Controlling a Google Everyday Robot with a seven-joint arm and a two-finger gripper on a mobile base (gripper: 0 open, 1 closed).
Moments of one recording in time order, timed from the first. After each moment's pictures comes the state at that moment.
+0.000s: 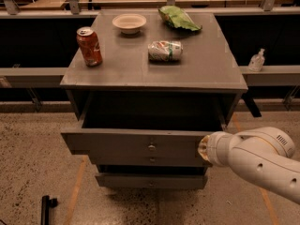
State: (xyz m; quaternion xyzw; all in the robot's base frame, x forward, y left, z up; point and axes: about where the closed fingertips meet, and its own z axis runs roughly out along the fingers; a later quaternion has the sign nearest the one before) arm 0.510 -0.184 0.657 -0.64 0.69 -0.15 0.30
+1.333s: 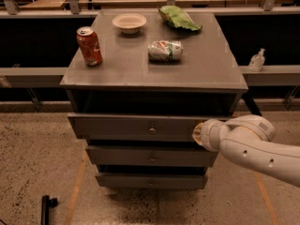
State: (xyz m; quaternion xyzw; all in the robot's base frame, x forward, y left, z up) arm 0.577 -0.184 0.642 -0.65 0.67 -0.17 0.33
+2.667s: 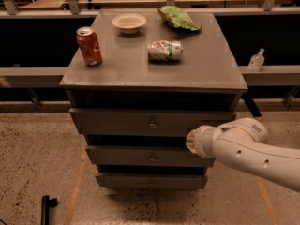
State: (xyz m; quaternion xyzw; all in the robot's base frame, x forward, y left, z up) arm 0.551 -0.152 0.632 -0.68 0.66 -0.14 0.30
